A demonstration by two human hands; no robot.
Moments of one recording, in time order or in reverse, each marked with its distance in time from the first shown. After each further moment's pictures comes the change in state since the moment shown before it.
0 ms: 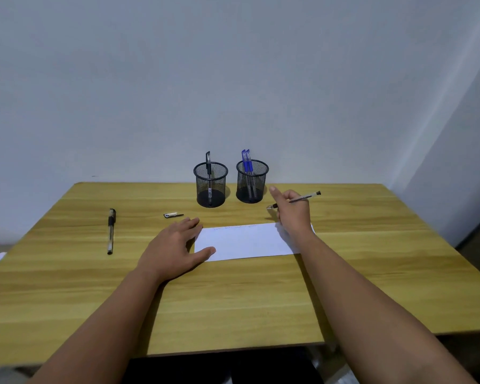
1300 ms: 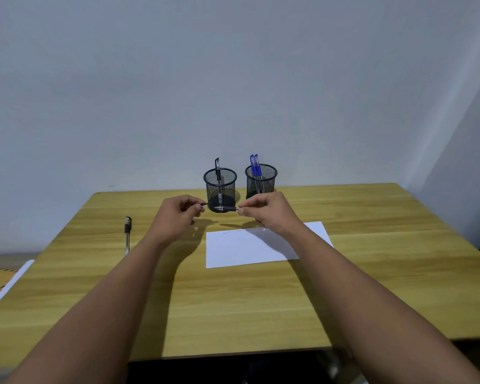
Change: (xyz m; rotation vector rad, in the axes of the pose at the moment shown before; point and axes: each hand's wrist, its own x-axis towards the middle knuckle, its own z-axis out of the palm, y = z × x) left_hand 0.051 0.005 -0.054 -0.681 0.156 -0.249; right_hand -0.011 -0.017 0.037 -0.295 -0.479 -0.109
